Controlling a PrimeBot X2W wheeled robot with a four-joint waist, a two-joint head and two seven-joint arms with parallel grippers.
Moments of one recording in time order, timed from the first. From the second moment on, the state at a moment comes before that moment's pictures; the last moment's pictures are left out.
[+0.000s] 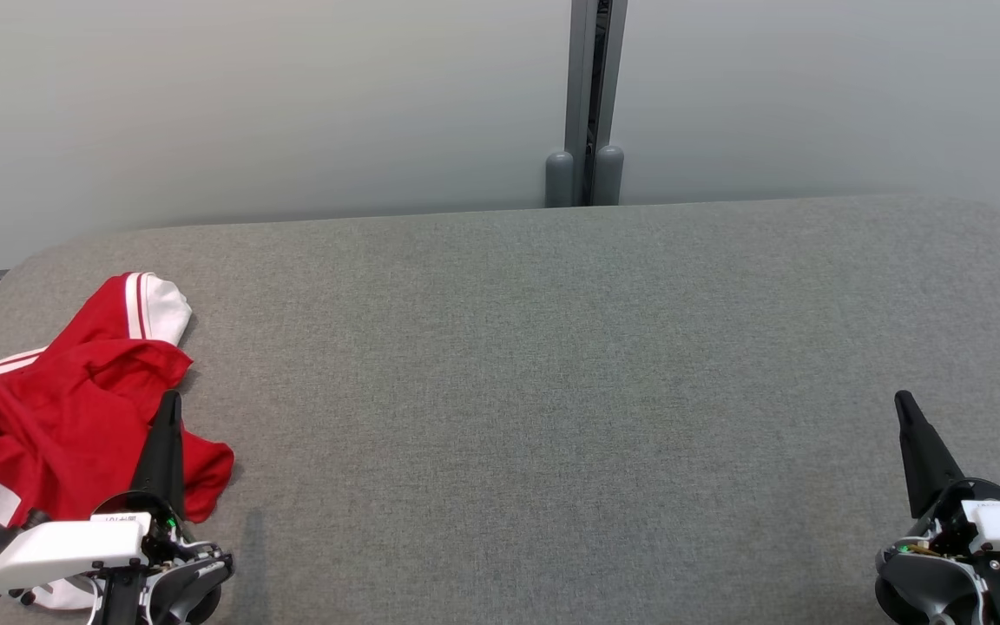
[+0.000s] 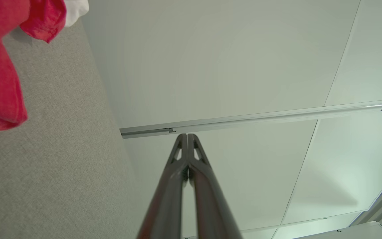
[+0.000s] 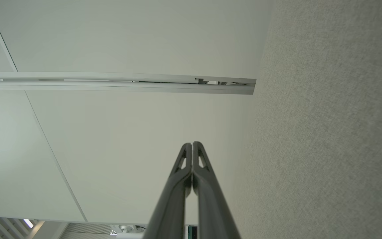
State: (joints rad) left arm -0.10 0.05 0.11 0.25 -1.61 -0.13 0.11; right arm -0.11 -0.05 -0.11 0.25 1.61 0.13 0.11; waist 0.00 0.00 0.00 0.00
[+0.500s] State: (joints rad) left arm -0.06 0.03 0.11 0.29 -1.61 -0.13 0.11; right arm -0.06 -0.03 -0.11 0.29 1.61 0.13 0.11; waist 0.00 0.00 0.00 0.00
